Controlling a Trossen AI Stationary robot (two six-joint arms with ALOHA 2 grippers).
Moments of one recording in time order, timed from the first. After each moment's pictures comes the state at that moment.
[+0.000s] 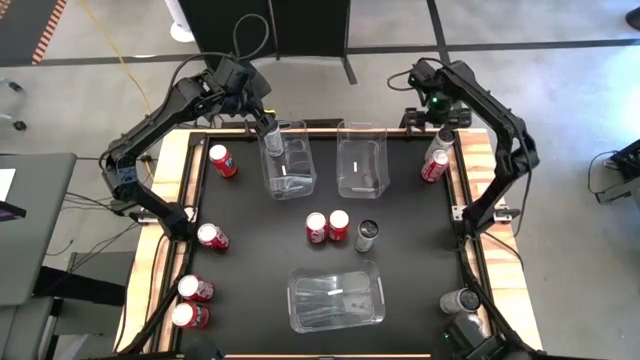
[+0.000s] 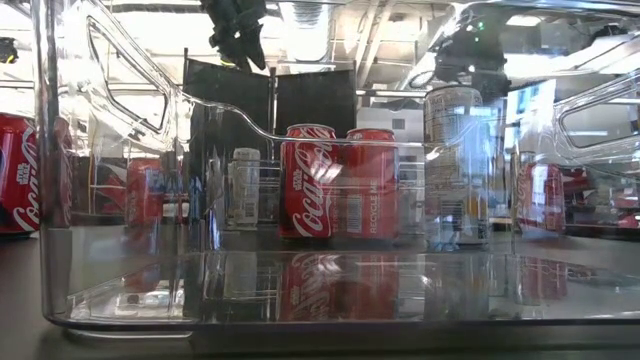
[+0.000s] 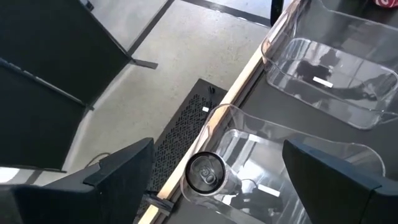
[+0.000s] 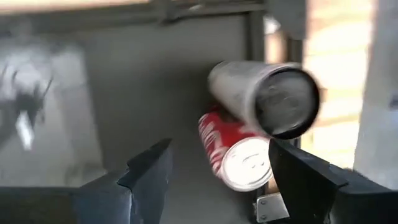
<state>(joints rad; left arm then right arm) 0.66 1.51 1.78 -1.00 -0.19 0.23 -0.97 1.67 1.66 -1.56 0.16 0.64</state>
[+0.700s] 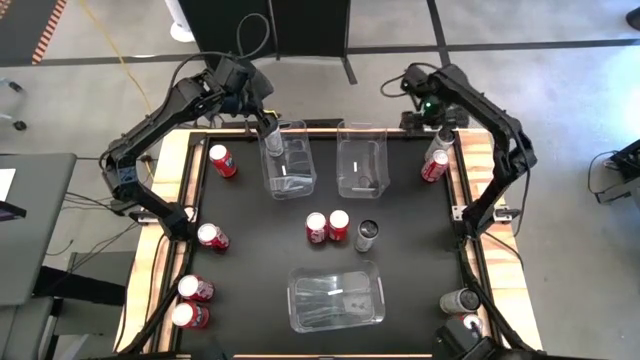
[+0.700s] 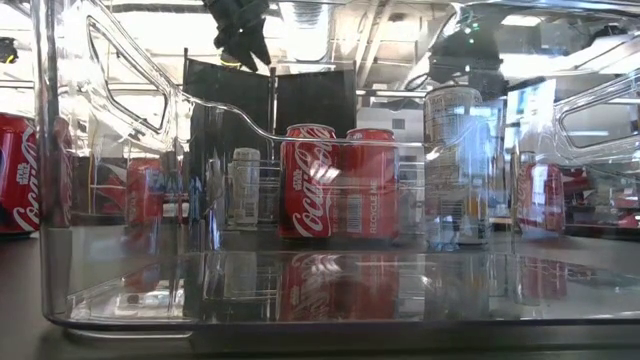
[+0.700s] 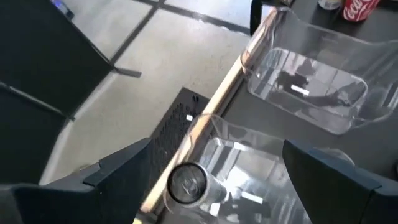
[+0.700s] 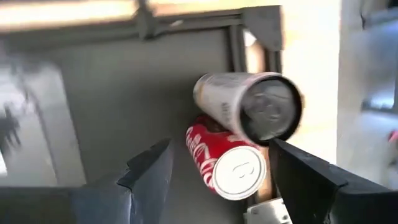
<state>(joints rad) 0.66 1.51 1.78 -0.99 -0.11 0.21 -0.96 1.68 1.66 -1.57 0.31 0.76</state>
